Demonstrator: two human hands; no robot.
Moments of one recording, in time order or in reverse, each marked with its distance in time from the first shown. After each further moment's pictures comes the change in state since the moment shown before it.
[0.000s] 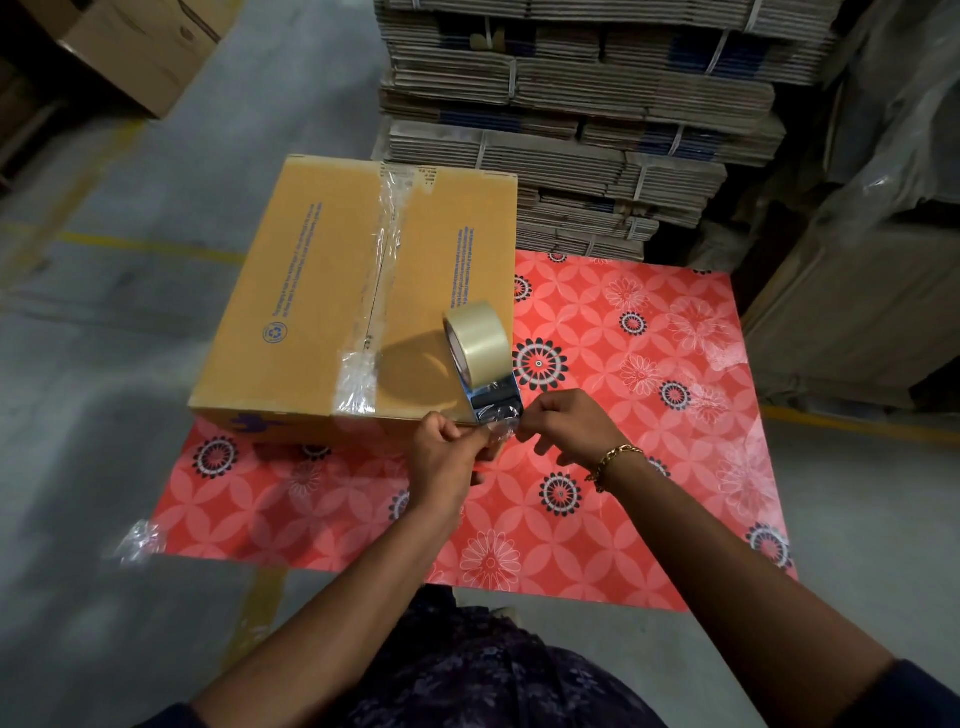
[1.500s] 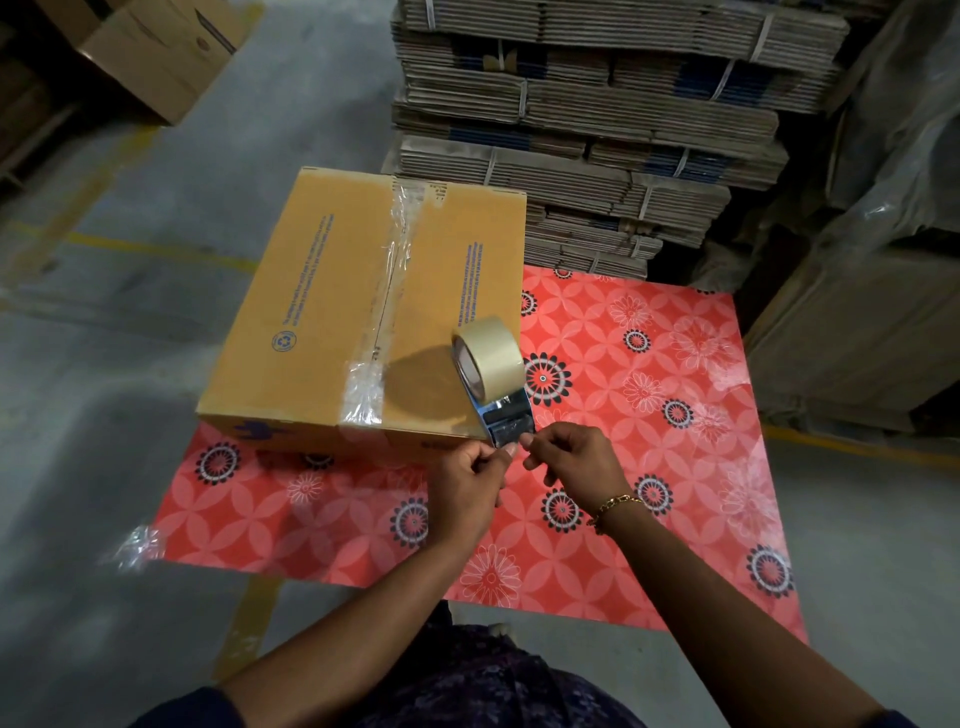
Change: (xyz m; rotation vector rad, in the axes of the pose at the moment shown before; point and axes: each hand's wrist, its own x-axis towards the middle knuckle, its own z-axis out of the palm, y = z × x) left_hand 0.006 -0.037 0.005 0.227 -0.079 0.231; right_hand -0.001 0.037 0.019 0.116 0.164 -0.139
